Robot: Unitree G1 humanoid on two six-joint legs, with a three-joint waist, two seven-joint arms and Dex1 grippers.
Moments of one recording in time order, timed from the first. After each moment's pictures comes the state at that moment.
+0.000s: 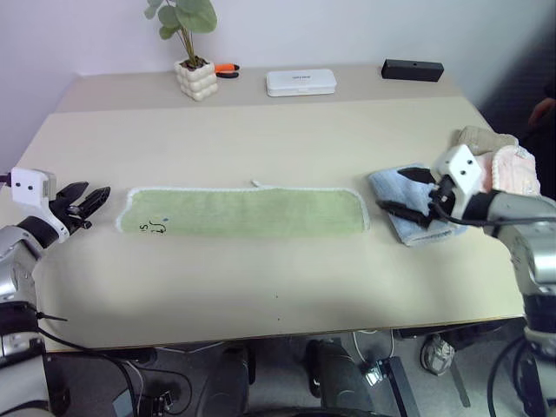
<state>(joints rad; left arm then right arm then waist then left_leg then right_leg) -0.33 0.77 0.45 0.43 -0.39 0.18 -0.79 -0.31 -0.80 -0.23 -0.18 0.42 0.59 0.96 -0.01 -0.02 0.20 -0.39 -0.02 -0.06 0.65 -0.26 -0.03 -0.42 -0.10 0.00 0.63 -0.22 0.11</state>
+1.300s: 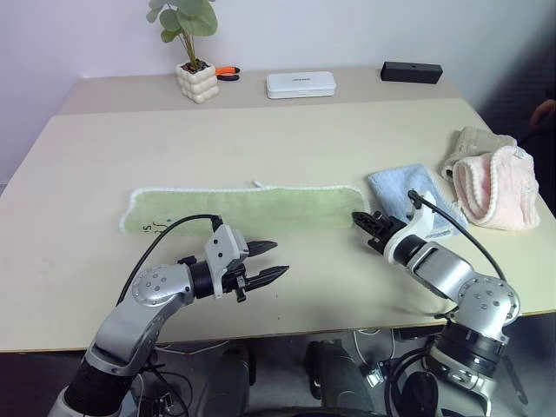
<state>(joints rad) -0.05 0.55 -0.17 -0.47 -0.39 0.38 -0.78 -0.31 -0.20 -0.57 -0.33 1.04 1.26 -0.12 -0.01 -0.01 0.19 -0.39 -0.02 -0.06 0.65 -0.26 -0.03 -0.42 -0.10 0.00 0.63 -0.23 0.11</state>
